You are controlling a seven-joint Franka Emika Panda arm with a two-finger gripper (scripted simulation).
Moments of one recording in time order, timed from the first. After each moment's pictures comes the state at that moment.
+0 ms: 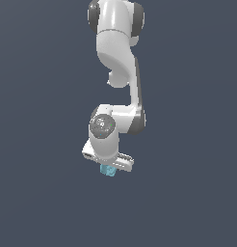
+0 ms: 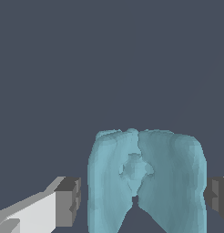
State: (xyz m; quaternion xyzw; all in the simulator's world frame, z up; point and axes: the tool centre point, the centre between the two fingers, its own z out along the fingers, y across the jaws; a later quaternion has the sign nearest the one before) arm 0.100 -0.042 0.060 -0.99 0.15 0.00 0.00
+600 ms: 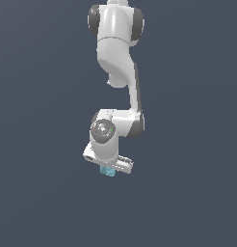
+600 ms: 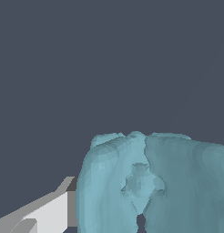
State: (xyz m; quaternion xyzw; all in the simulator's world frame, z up) arm 0.101 -0.043 0.039 -0.99 0.15 0.00 0.00
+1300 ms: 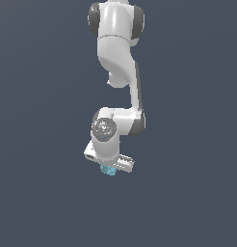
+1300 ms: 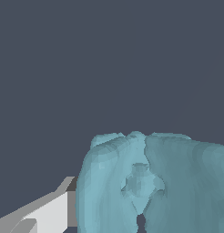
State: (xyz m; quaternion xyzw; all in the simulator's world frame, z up) arm 0.098 -0.039 0.043 -0.99 0.15 0.00 0.00
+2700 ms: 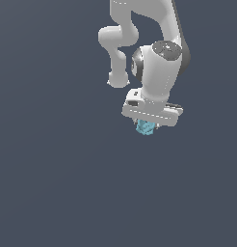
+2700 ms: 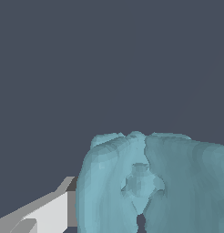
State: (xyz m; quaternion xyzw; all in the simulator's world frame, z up) arm -0.015 0.113 0.201 -0.99 0.15 0.00 0.00
